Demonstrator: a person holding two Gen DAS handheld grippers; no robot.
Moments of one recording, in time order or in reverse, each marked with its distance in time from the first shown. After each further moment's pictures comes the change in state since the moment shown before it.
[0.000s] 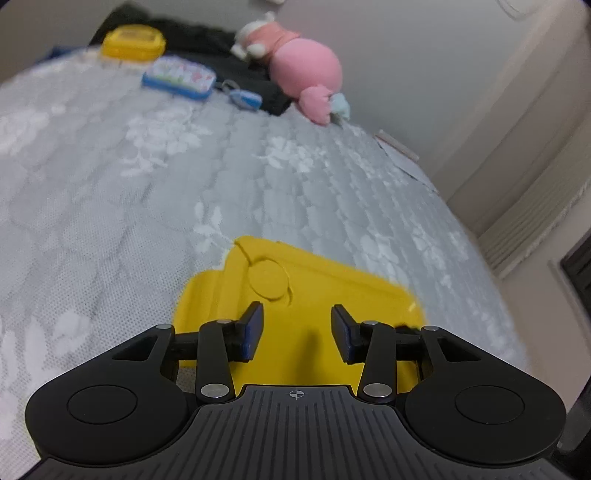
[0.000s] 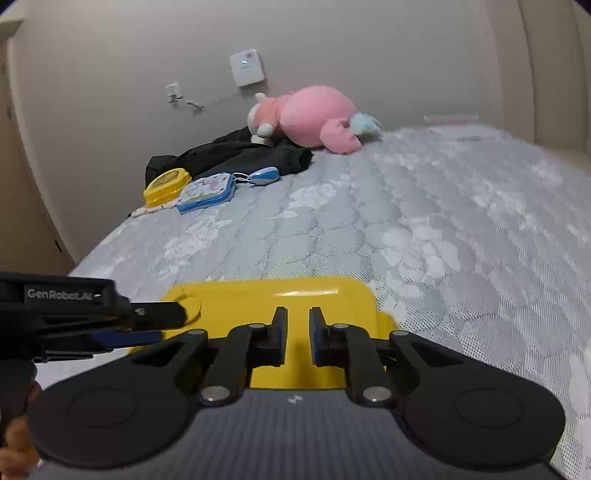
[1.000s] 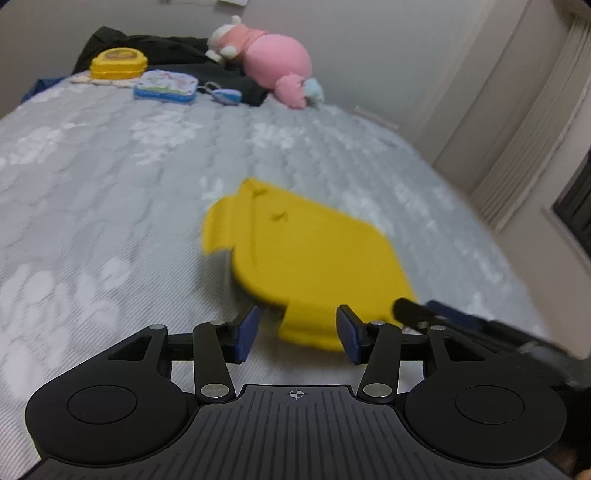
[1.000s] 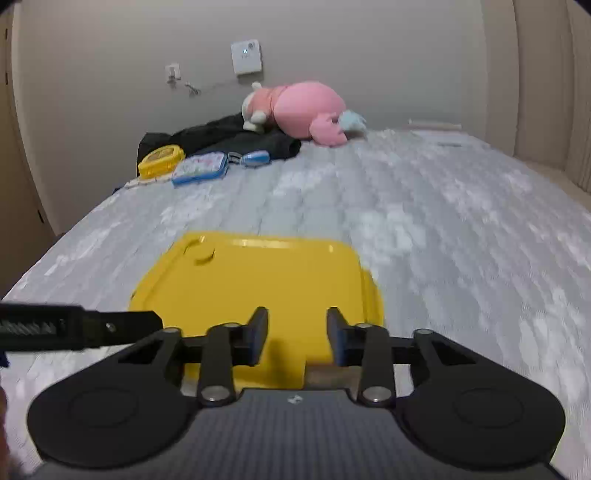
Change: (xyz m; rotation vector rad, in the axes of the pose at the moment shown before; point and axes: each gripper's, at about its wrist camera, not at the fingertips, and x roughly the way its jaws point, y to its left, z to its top) left arm -0.074 -0.004 -0.058 0.116 0.044 0.014; right arm -0.070 0.023 -0.034 -0.039 0.067 -0.090
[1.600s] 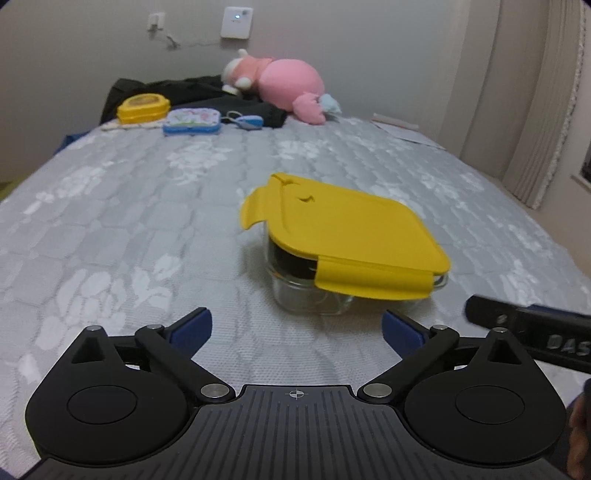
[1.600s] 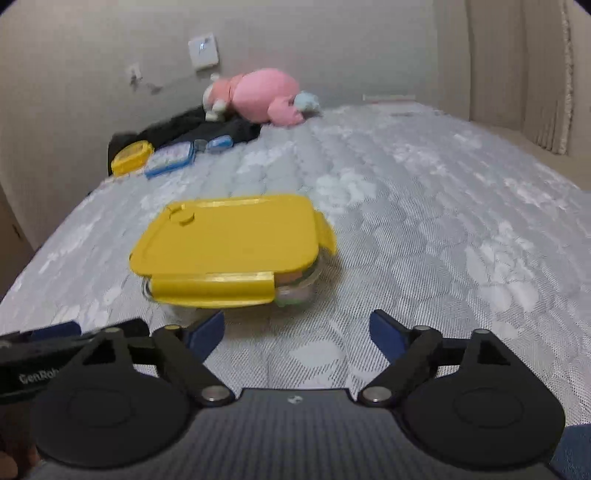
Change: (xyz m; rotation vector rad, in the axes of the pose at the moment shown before) left arm -0.026 -0.015 -0.045 0.132 -0.108 0.171; right arm -0.056 -0.009 -0.037 0.112 -0.014 -0.089
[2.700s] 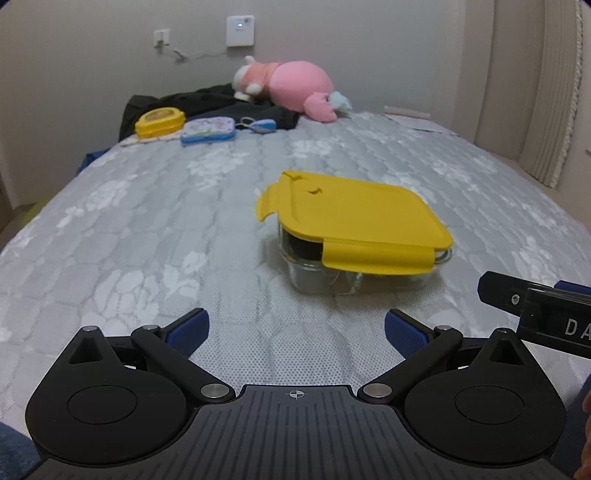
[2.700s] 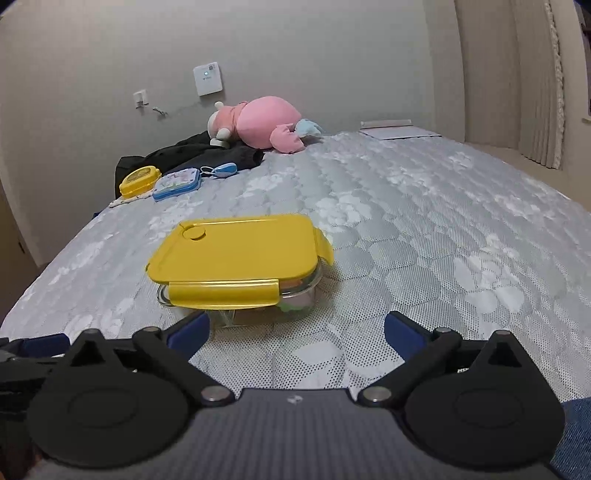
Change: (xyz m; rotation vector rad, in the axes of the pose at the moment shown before) left arm -0.028 -0.015 -0.010 0.075 0.011 0.080; right arm -0.030 -0.002 -0.010 0.001 -0.053 0.007
